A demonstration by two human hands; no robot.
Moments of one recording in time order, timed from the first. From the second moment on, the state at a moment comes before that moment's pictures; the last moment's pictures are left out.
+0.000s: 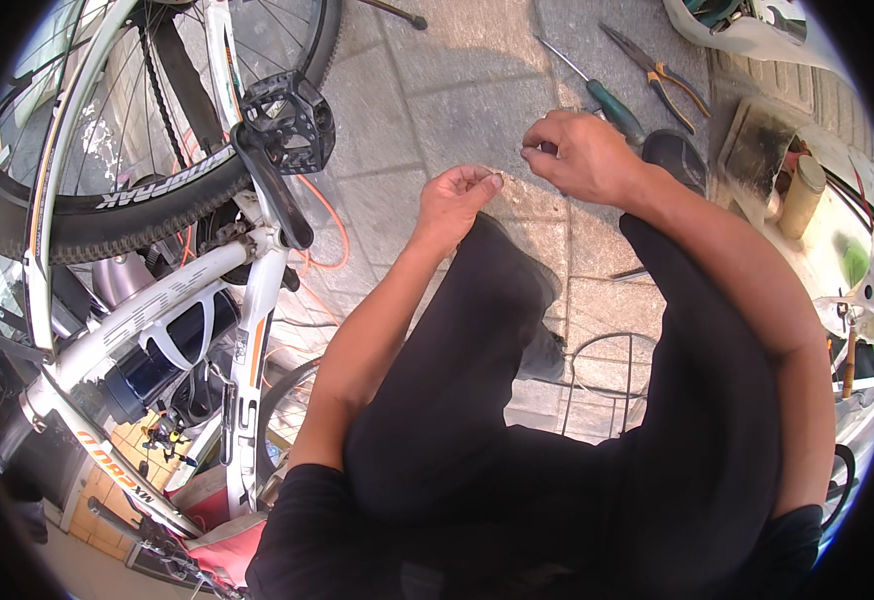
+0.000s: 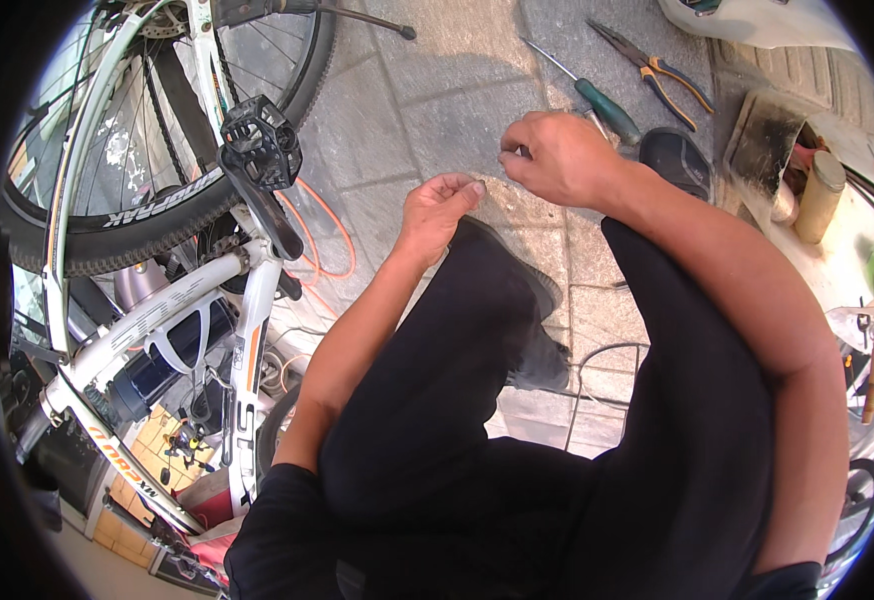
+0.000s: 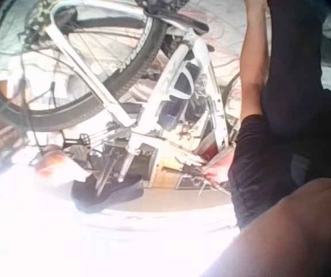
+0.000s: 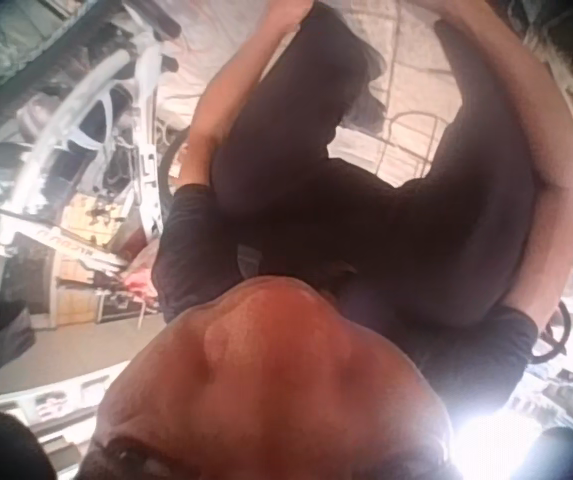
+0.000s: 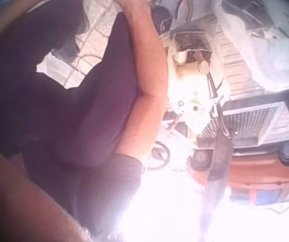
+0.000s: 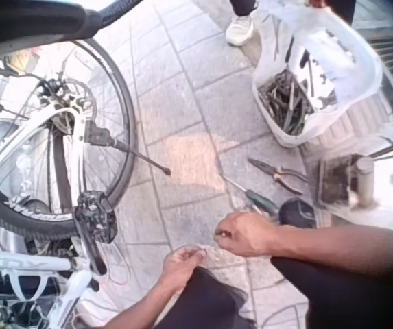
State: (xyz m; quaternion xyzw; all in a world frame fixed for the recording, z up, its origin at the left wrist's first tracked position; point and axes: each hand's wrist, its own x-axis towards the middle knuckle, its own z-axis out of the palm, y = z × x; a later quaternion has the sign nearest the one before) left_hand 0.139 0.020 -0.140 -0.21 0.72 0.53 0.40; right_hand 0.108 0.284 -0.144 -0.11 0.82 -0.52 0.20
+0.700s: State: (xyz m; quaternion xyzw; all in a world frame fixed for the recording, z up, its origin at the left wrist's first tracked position) left_hand 0.101 0.048 -0.059 -0.20 0.45 0.82 0.30; right_hand 0.067 0.269 -0.072 -0.01 0.59 -0.75 0.31
